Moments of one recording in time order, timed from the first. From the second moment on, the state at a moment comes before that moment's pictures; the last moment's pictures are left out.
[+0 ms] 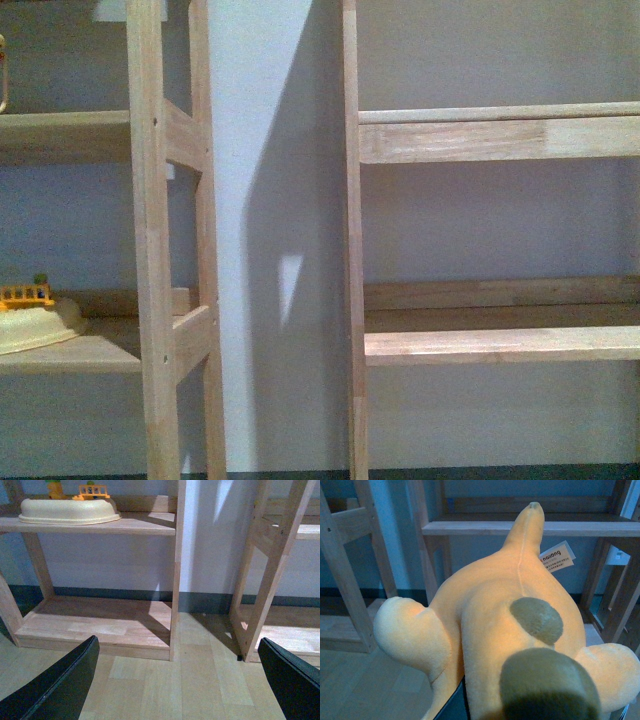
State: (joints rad) left arm 0.00 0.00 0.01 -0.01 0.00 0.00; right arm 0.00 0.01 0.01 0.00 0.00 0.01
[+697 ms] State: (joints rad) left arm 0.00 0.00 0.01 -0.01 0.00 0.00; right arm 0.00 0.01 0.01 0.00 0.00 0.01
